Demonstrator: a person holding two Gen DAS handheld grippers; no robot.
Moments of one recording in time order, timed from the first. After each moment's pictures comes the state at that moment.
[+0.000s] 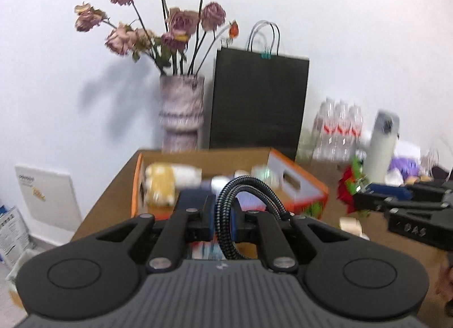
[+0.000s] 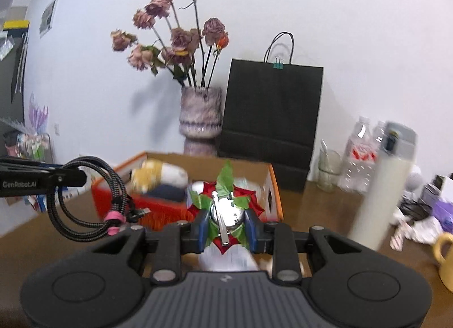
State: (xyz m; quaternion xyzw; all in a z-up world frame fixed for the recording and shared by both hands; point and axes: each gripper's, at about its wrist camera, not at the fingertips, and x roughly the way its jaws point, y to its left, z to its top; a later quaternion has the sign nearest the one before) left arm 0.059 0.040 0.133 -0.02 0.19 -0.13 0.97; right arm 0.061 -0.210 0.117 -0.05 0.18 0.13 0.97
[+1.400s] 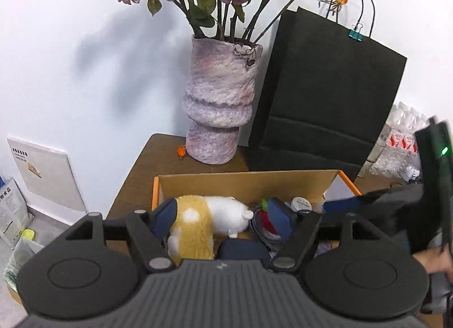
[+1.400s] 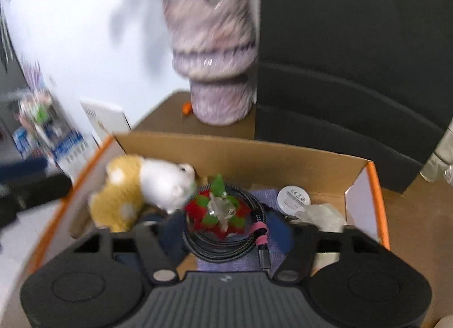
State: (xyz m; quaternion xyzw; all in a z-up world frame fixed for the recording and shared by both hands) left arm 0.272 0.071 0.148 -0.05 0.32 -0.09 0.94; right arm 0.352 -0.129 0.100 -0.02 0.42 0.18 0.89
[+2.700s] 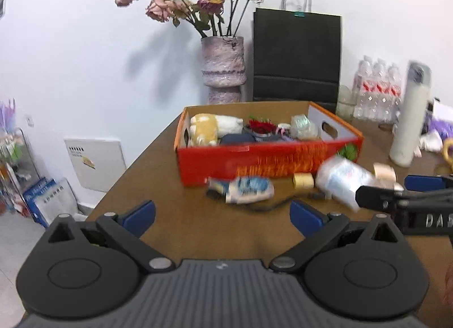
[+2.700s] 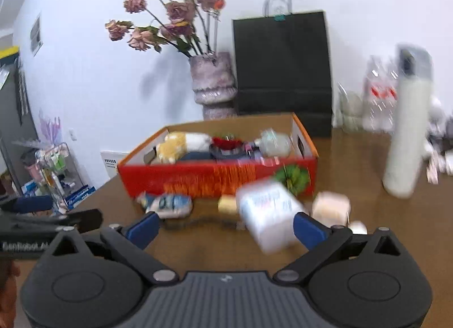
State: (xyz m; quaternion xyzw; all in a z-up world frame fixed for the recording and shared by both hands) left arm -0.013 0.026 0.084 0.03 0.25 -0.01 0.97; right arm 0.033 -0.208 0.066 0.04 0.26 0.15 0.95
